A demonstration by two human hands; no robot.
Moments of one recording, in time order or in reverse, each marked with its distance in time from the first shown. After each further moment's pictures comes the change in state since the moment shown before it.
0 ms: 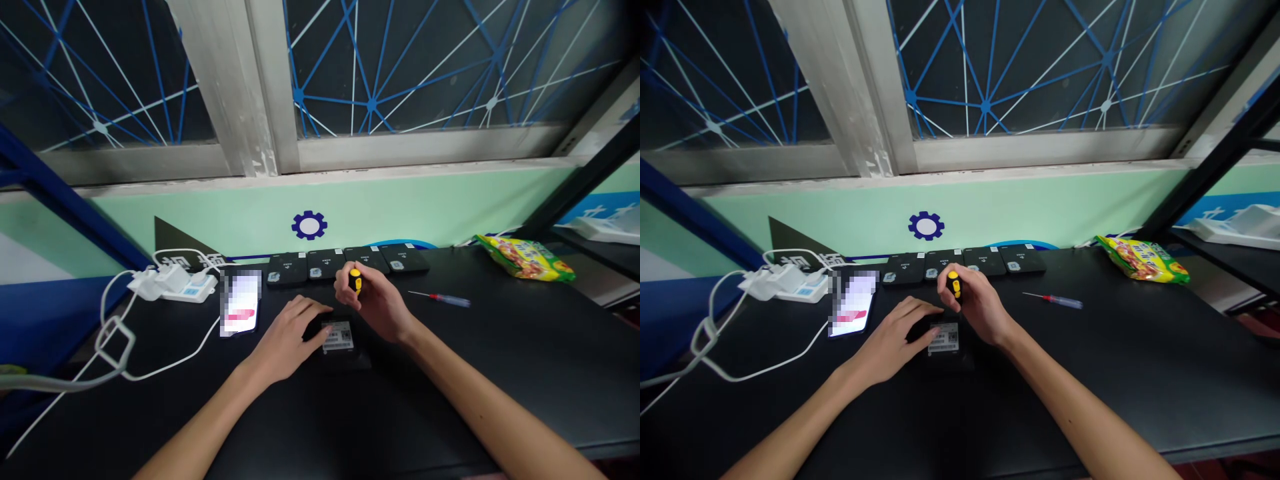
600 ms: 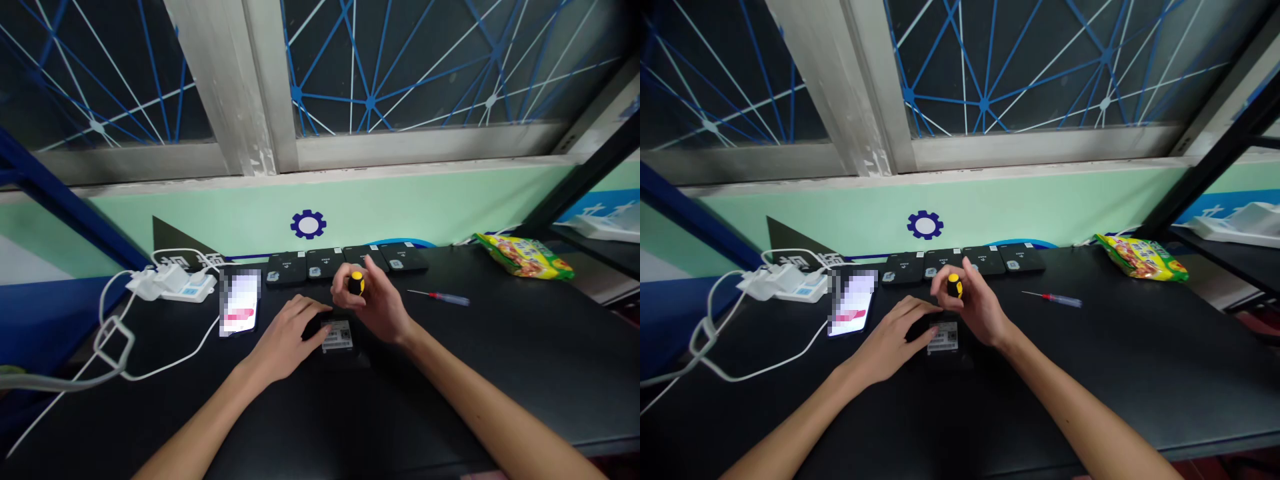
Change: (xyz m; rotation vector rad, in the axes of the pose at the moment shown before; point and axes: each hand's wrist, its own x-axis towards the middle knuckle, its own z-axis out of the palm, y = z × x) left_hand 0.001 0.002 -0.001 -0.027 0.002 0.002; right_hand -0.002 0.004 0.000 0.039 -0.045 0.037
